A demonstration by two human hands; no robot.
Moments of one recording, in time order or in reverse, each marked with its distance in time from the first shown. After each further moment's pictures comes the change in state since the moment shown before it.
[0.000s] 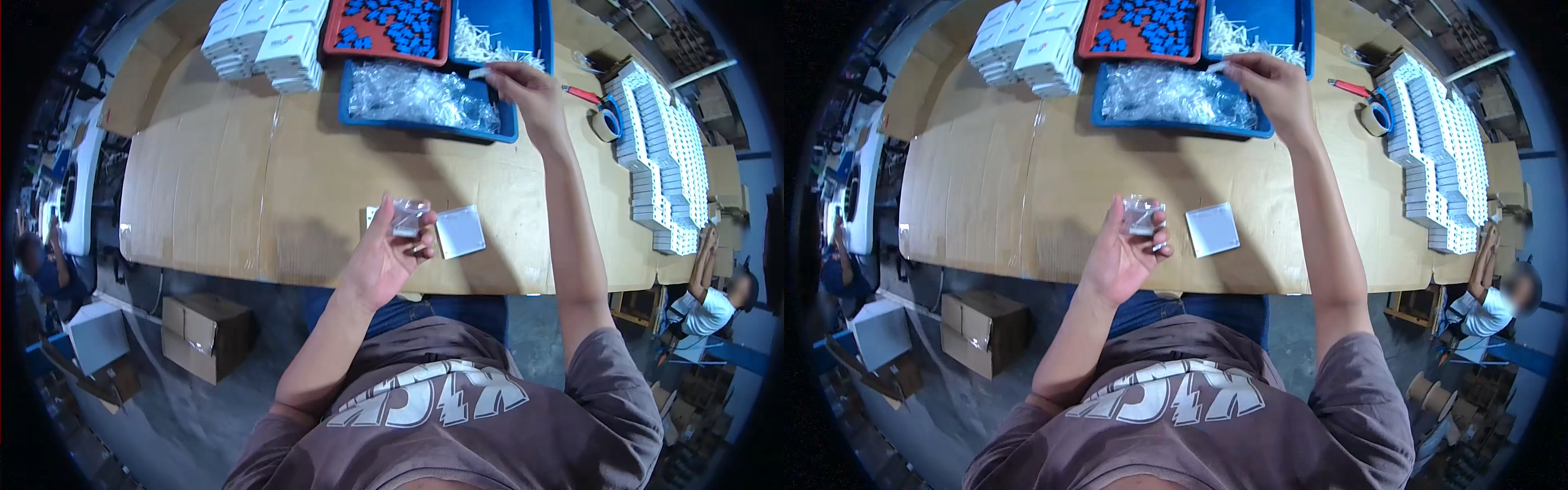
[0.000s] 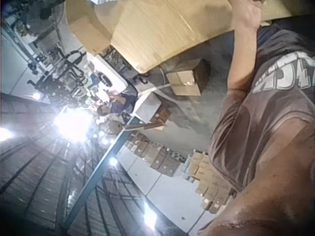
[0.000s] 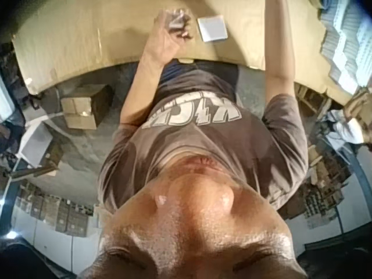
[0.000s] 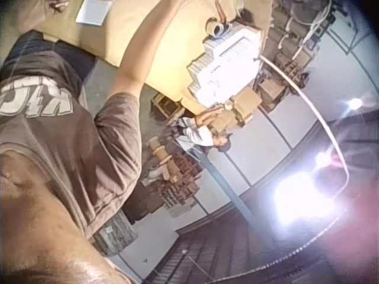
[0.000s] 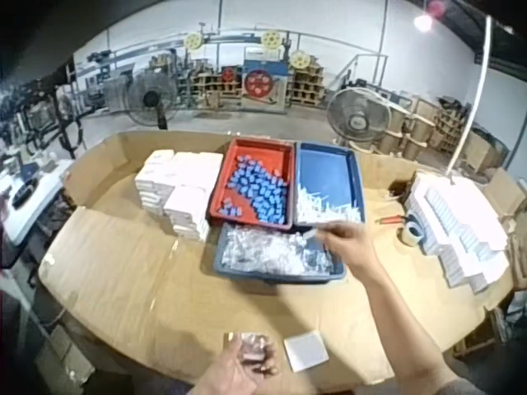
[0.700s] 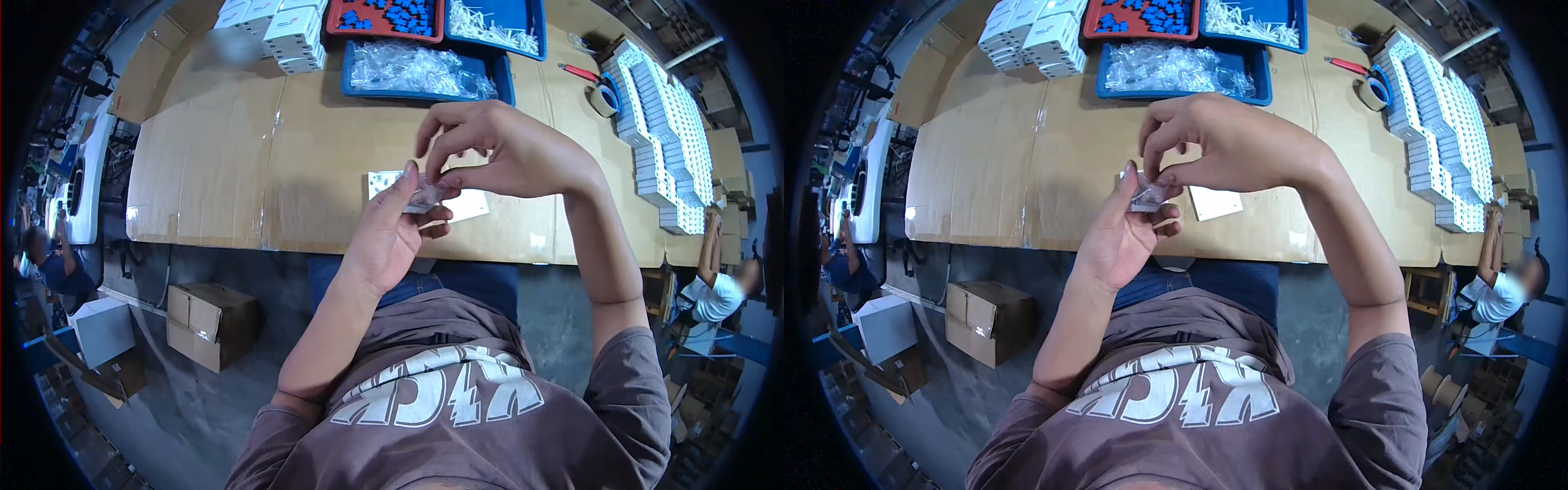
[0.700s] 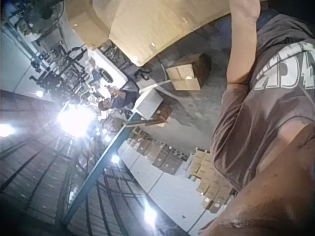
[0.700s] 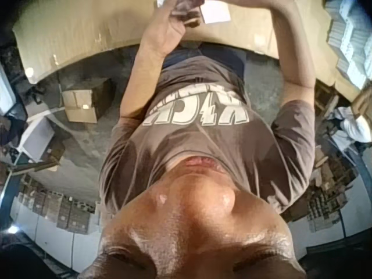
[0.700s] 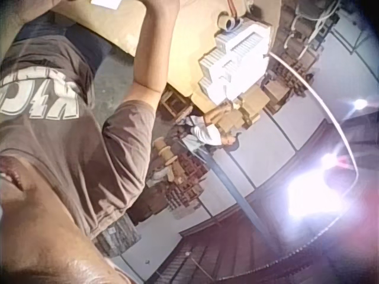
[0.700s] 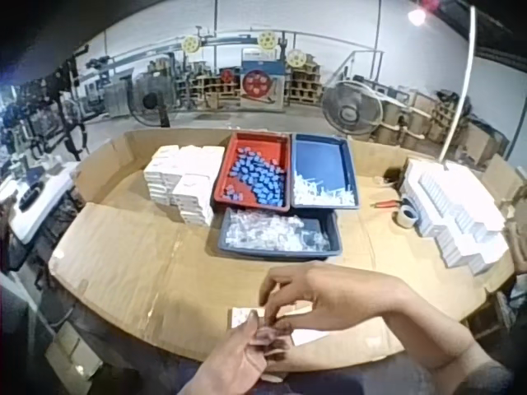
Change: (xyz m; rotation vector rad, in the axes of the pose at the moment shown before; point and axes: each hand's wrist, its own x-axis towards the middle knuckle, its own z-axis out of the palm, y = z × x) left_hand -0.043 -0.018 0.038 0.318 0.031 0.057; right_hand -0.109 -0.130 0.035 -0.311 -0.861 -0.368
